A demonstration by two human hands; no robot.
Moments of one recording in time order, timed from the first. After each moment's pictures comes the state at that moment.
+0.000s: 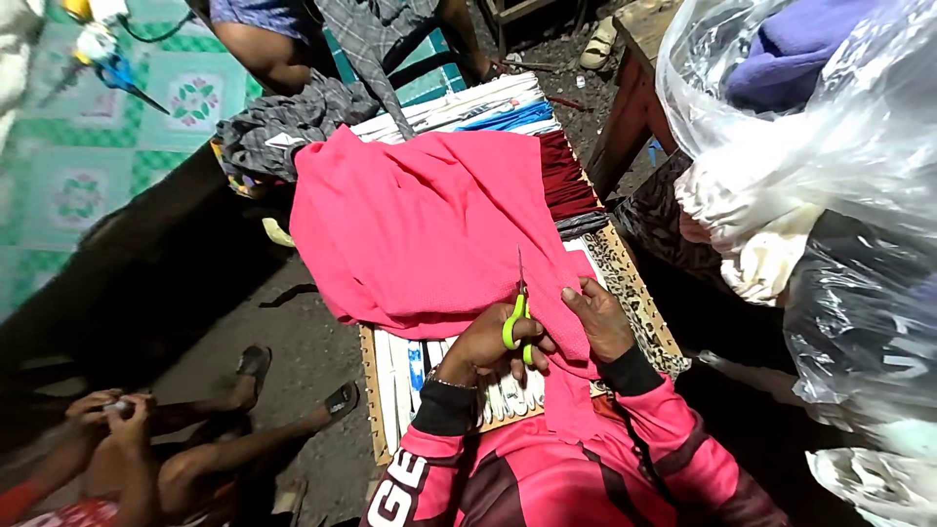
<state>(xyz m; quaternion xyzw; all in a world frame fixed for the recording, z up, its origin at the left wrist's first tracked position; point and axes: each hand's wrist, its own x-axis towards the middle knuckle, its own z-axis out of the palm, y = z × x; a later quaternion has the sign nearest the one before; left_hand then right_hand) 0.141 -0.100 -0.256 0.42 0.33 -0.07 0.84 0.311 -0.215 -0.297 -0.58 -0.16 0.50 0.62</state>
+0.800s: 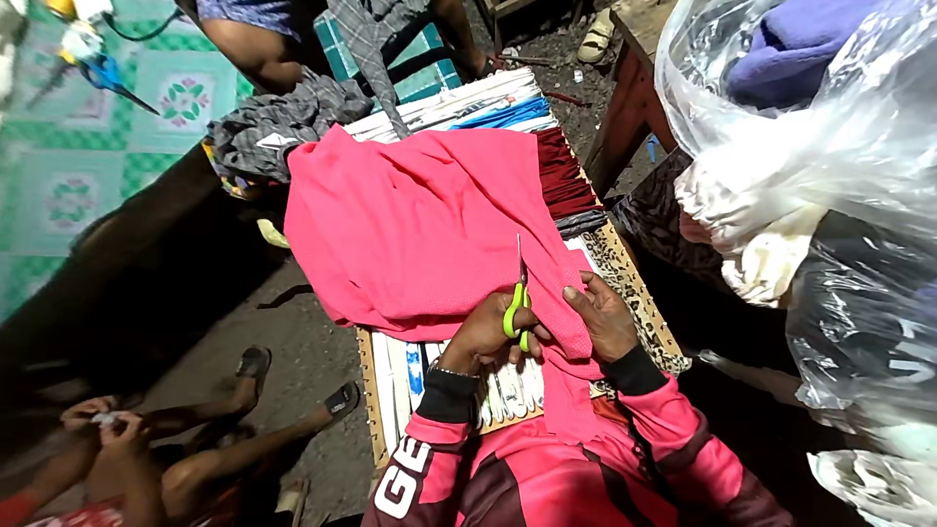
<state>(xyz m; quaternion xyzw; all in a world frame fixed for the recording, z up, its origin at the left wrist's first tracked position) 0.150 -0.090 -0.270 0.42 0.34 -0.04 0.84 0.316 -0.215 -0.297 -0.57 -0.15 0.50 0.63</state>
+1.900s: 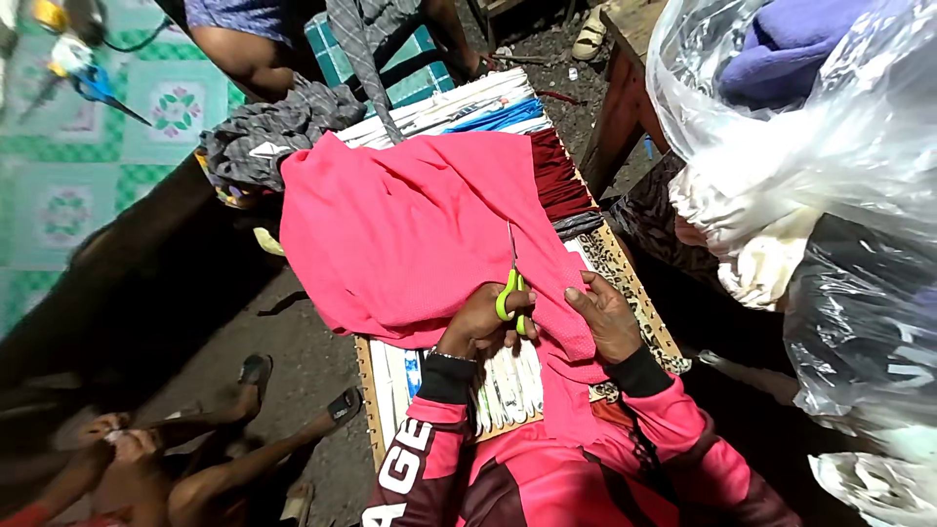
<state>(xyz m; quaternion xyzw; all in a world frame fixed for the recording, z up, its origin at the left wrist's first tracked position) 0.164 -0.067 -0.274 0.41 0.37 -0.04 0.83 0.324 -0.216 -0.295 -0.55 -0.15 0.50 0.65</state>
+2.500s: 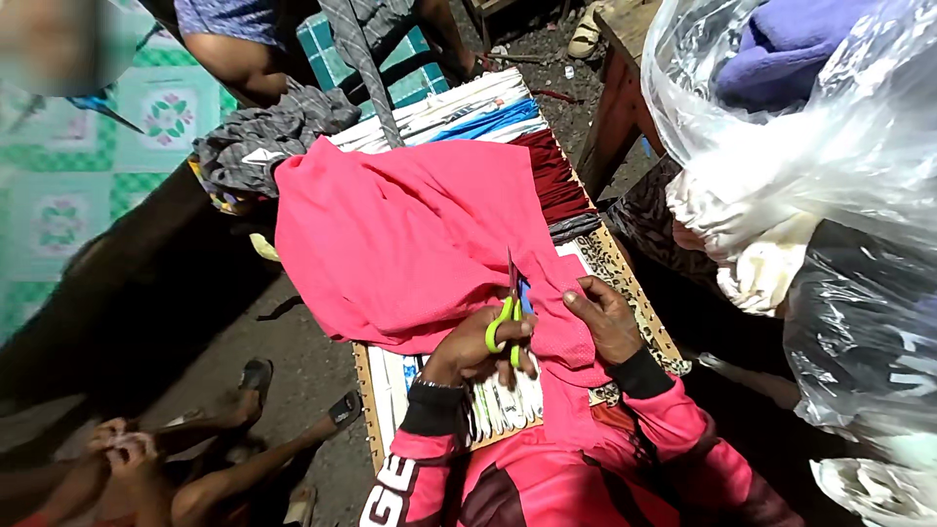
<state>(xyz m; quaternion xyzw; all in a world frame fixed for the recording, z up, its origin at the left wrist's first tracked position) 0.140 -0.076 -0.263 0.44 0.31 -0.11 0.84 0.331 -0.214 -0.299 -0.61 -0.20 0.45 0.63</state>
